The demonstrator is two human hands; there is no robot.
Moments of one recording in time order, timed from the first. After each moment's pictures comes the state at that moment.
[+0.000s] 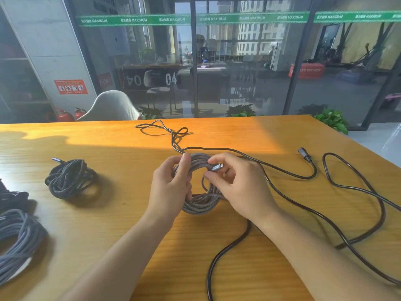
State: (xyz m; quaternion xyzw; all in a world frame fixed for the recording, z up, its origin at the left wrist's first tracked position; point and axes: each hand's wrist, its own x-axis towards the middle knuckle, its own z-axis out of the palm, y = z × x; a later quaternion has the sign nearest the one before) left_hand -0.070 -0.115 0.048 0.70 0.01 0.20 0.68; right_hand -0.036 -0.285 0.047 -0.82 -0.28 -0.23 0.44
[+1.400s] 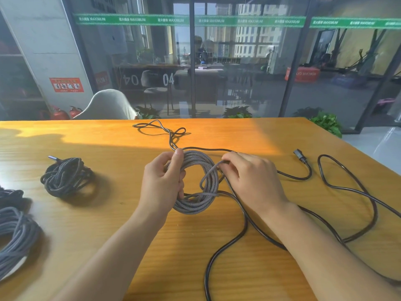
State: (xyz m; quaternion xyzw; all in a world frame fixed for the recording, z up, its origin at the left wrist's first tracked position) left_hand -0.074 -0.107 0.058 0.69 0.01 0.20 0.70; right_hand -0.018 -0.306 0.050 -0.85 -0.30 -0.39 0.19
